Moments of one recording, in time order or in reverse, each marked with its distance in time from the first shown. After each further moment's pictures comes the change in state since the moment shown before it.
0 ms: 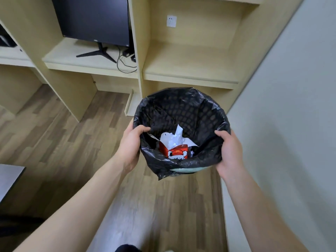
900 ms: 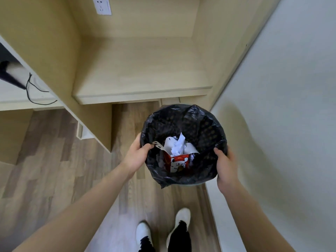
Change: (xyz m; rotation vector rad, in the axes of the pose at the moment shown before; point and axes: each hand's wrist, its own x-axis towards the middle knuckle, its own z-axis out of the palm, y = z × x) left_hand 0.381 -0.053 0.210 0.461 -0.305 -0.186; right_hand 0.367 -0.033 -0.026 -0.139 0.329 0.031
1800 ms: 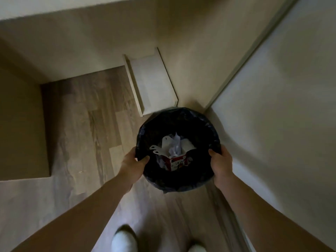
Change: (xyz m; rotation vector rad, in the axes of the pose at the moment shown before) left_hand 0.494 -0.336 0.117 0.286 0.007 -0.233; right_hand 0.497 0.345 0.061 -0.180 0.172 0.244
